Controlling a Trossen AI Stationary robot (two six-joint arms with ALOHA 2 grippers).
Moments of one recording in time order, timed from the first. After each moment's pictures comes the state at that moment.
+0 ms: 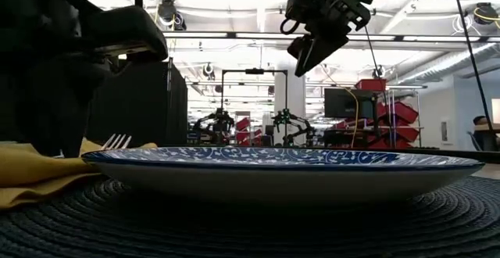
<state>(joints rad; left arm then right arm) -0.56 1.76 1.08 -0.74 -0.15 -2.11 -0.29 1.58 1.28 -0.77 -0.35 -0.45</state>
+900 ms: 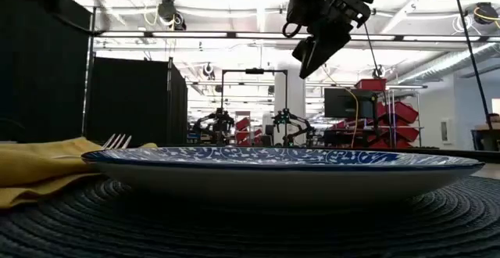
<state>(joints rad) -0.76 1.53 1.08 -1.02 0.02 -1.46 -0.29 1.58 1.28 -0.80 -0.35 -0.35</state>
